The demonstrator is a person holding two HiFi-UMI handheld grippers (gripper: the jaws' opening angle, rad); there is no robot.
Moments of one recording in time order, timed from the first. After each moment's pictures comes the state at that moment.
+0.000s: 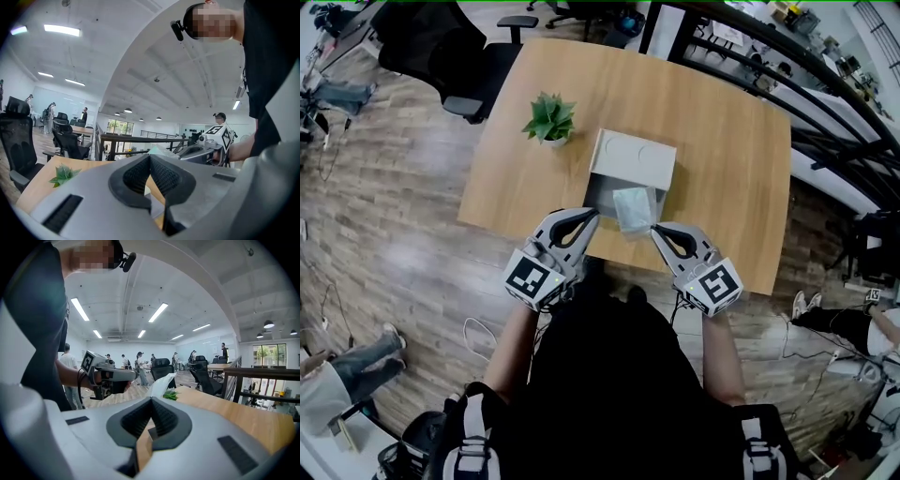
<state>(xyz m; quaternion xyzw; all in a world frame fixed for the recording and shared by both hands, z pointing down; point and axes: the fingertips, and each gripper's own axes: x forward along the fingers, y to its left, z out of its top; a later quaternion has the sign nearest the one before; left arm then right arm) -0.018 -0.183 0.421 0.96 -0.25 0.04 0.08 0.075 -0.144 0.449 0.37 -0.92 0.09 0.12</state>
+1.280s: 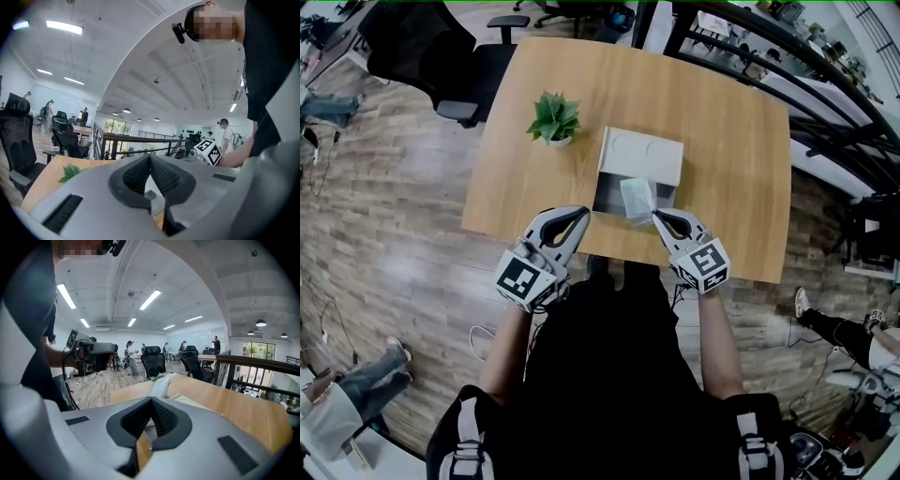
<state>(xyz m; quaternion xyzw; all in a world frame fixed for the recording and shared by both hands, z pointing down) -0.074 -0.204 0.427 0.97 -0.24 0.03 0.09 0.058 -0.182 0.529 0.43 -0.88 0.13 0.18</state>
